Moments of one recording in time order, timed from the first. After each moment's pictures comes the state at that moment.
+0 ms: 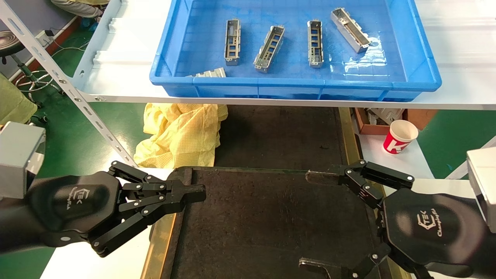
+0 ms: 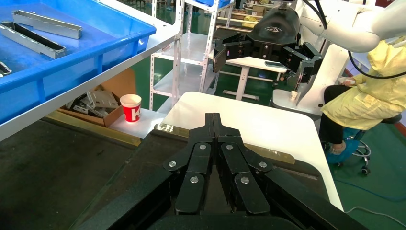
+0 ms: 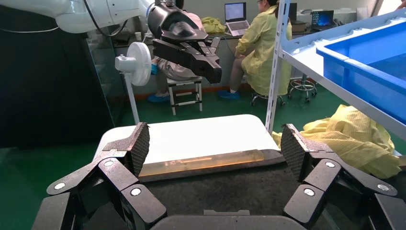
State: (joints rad) left arm -1.09 0.56 0.40 -1.23 0.63 1.43 -0.11; right arm 1.12 -0.62 -0.29 1.28 -0.74 -1.49 0.20
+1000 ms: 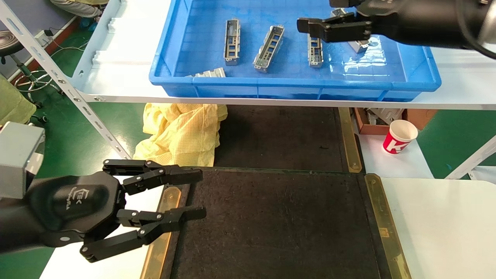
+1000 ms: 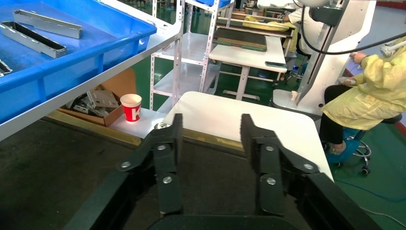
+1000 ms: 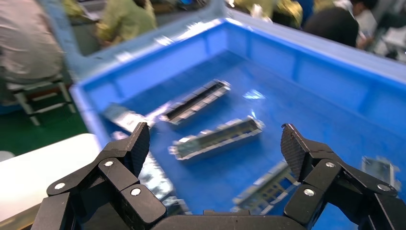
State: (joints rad) left arm -1.09 0.56 0.40 -1.23 0.63 1.43 -0.11; right arm 1.89 -1.00 -0.53 0.57 -1.25 -1.24 0.33
